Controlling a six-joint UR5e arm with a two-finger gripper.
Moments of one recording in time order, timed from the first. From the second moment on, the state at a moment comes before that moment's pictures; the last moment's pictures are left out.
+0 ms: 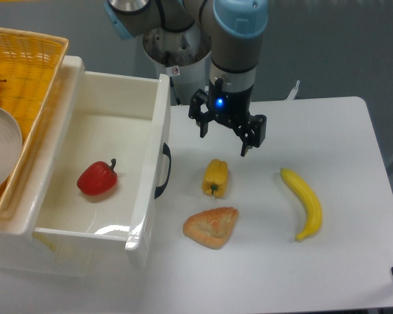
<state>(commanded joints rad) 2.53 -1.71 -1.58 -1.31 1.47 1.02</state>
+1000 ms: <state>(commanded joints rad) 2.53 -1.83 -1.59 -1.30 1.47 0.91</state>
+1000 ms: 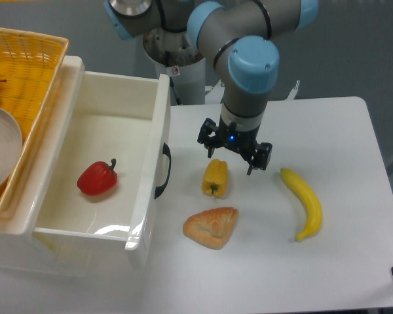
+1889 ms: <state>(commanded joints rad) 2.53 -1.96 -1.57 -1.30 1.39 0.70</state>
